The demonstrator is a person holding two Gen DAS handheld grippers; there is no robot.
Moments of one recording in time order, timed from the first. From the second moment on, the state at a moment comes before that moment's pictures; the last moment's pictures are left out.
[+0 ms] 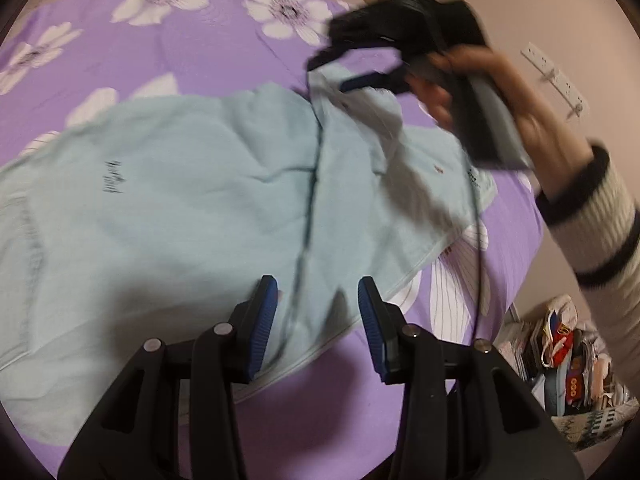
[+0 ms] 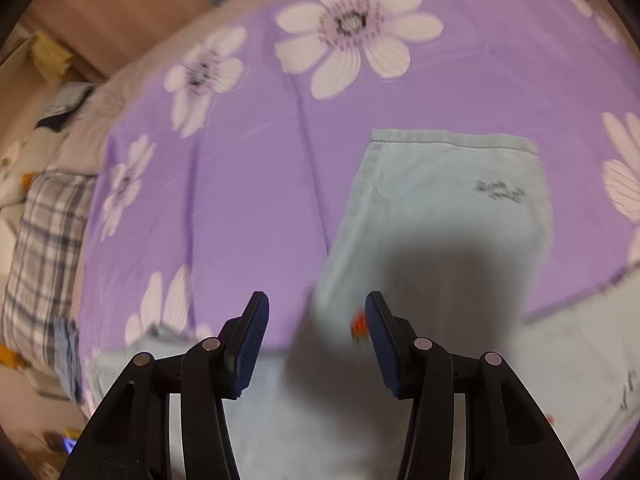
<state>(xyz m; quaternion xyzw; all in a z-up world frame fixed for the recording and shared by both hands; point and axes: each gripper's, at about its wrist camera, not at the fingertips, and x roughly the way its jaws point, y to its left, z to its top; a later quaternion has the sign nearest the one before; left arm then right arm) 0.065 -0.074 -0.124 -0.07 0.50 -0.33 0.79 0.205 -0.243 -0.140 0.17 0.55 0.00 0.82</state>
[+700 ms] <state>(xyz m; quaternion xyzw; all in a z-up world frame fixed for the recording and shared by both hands) 0.043 -0.092 -0.124 0.02 0.47 -0.30 0.83 0.060 -0.322 -0.065 0.26 0.36 0.00 0.89</state>
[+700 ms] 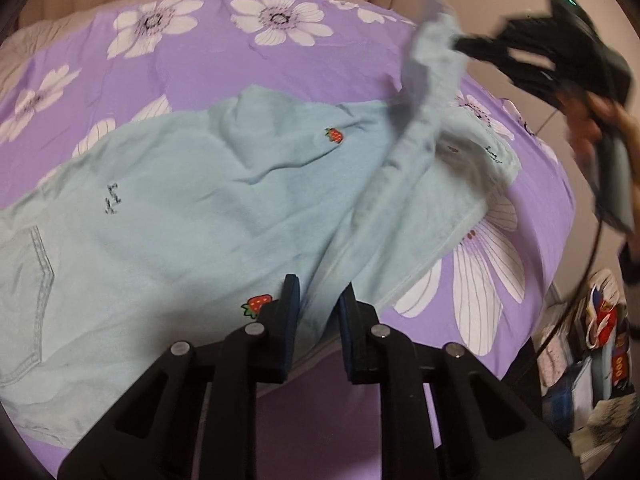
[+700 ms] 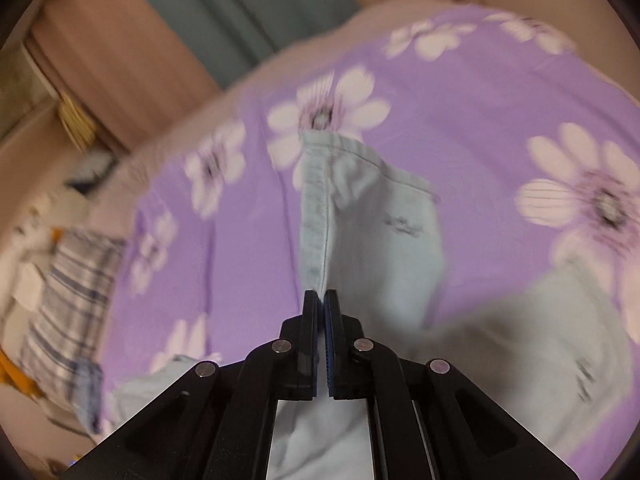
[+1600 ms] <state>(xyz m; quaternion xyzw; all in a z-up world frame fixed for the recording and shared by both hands) 0.042 -0.104 -0.128 0.08 0.47 -0.27 0.84 -0.008 -0.424 -0.163 0.45 0.33 -0.09 0.82</state>
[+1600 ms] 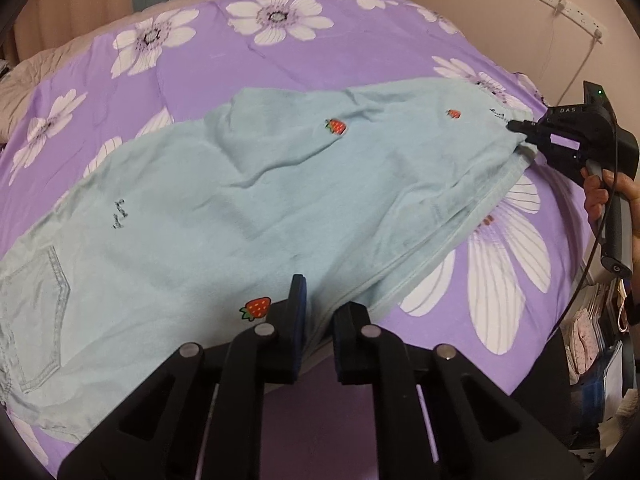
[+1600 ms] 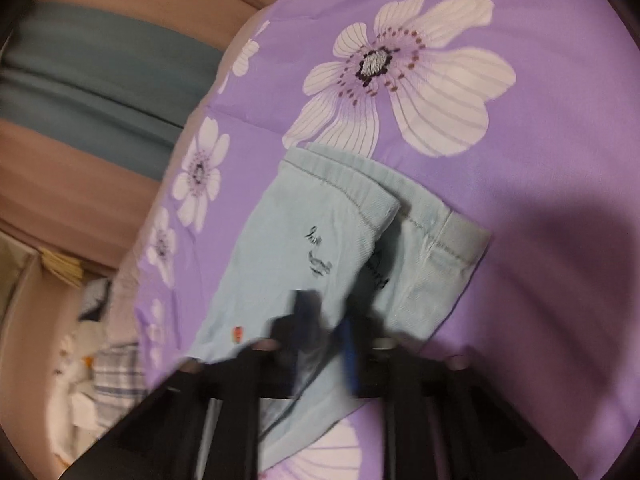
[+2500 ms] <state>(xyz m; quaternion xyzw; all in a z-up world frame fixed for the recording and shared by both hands) 0.027 0.025 -0.098 -0.08 0.45 -0.19 0.87 -0.030 -0.363 -0.098 0.20 0.34 -0.09 0.91</state>
